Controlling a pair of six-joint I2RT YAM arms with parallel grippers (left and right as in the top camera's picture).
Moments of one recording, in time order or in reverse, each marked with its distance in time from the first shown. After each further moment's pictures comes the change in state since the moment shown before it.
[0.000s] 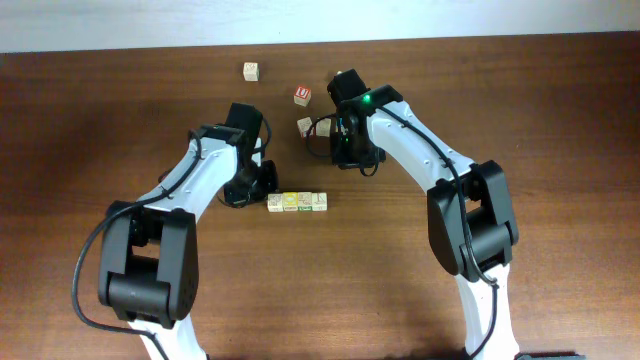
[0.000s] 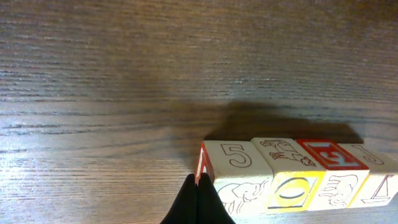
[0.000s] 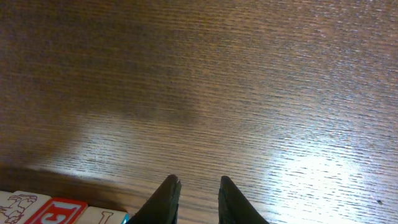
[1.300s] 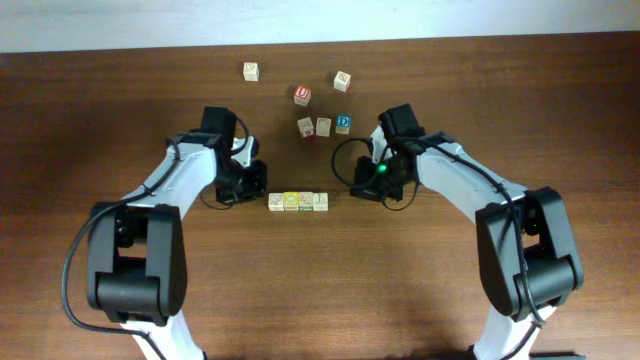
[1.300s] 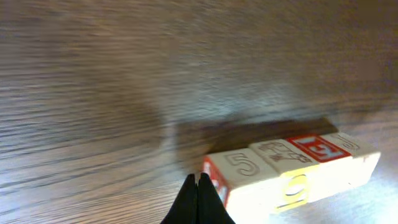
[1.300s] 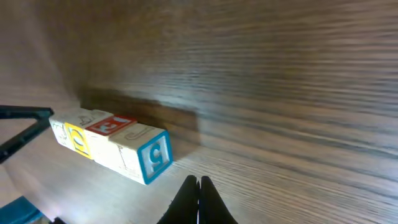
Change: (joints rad) left arm 0.099 -0.004 -0.071 0.116 0.197 0.179; right arm -0.116 -0.309 -0.596 0.412 -0.447 0.145
